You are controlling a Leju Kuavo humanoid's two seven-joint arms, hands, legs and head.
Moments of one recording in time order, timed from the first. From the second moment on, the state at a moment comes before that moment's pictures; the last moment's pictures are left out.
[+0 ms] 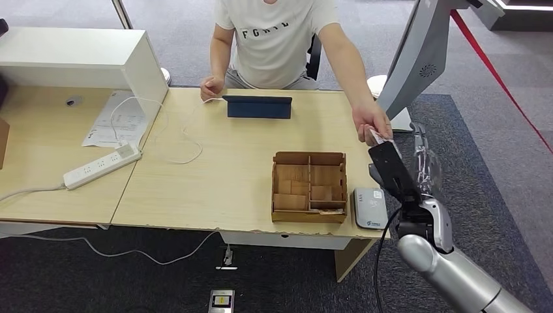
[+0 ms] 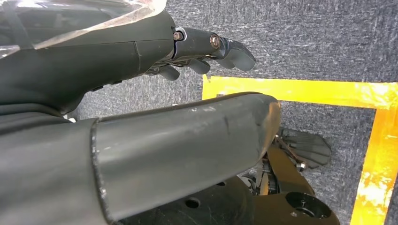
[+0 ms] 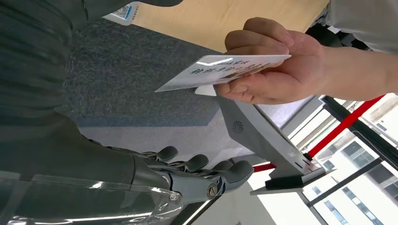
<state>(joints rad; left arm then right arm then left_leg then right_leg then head) -0.14 -0.21 1.55 -0.08 -1.18 0.21 -0.19 -0.62 -0.47 0.88 -1.29 0.39 -0.66 0.51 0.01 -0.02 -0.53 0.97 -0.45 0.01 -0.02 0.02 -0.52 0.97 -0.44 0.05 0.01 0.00</state>
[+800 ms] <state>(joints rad) -0.14 -0.21 1.55 -0.08 -1.18 0.20 -0.19 -0.63 -0.49 0.94 -1.20 0.21 -0.67 0.45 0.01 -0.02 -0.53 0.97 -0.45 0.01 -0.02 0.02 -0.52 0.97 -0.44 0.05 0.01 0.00</state>
